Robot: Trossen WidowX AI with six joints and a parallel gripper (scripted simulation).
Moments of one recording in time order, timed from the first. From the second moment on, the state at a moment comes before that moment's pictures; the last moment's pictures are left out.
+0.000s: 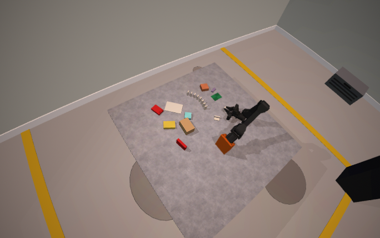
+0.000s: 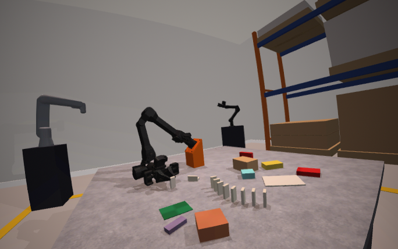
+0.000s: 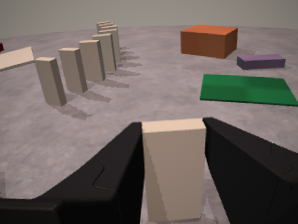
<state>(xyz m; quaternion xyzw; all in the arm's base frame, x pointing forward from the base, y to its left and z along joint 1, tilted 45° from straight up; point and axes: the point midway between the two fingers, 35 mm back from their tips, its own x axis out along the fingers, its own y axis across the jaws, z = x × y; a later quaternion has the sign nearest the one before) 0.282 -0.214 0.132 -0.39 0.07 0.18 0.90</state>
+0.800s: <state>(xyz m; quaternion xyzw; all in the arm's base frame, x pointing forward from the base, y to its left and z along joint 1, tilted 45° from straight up) 0.283 -0.214 0.135 -0.40 0.07 0.17 0.90</state>
